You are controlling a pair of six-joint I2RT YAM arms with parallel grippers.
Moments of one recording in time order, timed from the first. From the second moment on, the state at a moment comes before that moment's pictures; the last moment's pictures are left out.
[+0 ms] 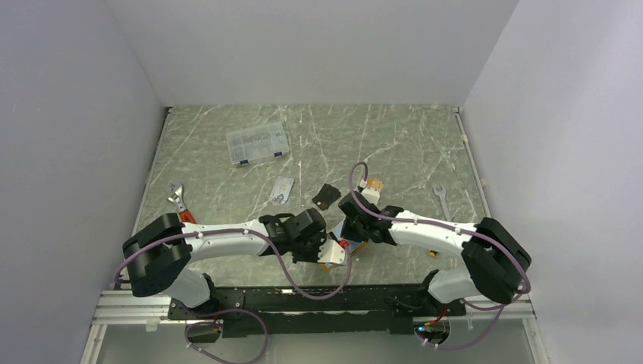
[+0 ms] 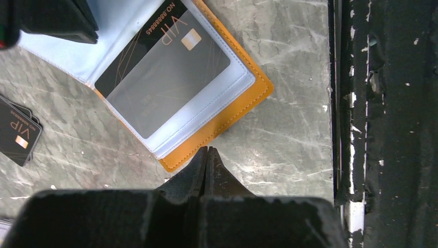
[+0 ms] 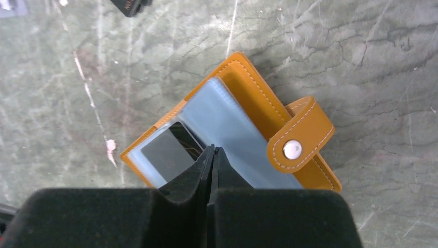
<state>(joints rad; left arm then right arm) -1.10 1.48 0.80 -0.33 0.19 0.62 0.86 1.35 0.68 -0.33 0.21 1.04</state>
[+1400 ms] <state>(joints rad) -1.05 1.51 0.72 -0.21 -0.02 0.75 0.84 1.27 0.61 -0.30 0.06 1.01</state>
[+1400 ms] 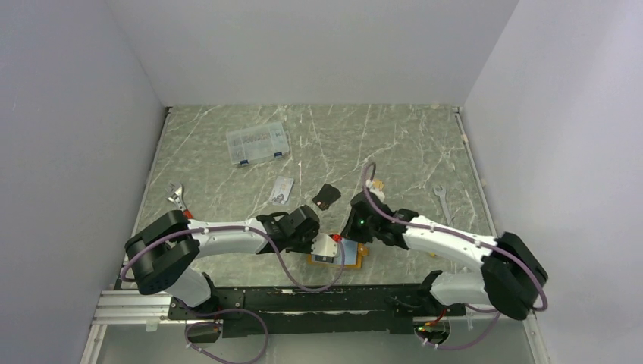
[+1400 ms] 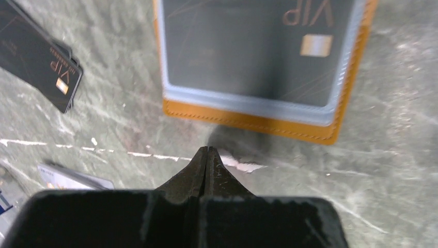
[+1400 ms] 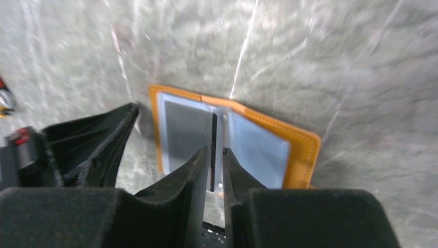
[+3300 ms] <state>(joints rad) -0.65 2.14 1.69 -0.35 0.55 0.02 0.06 1.75 0.86 0.08 -0.32 0.76</state>
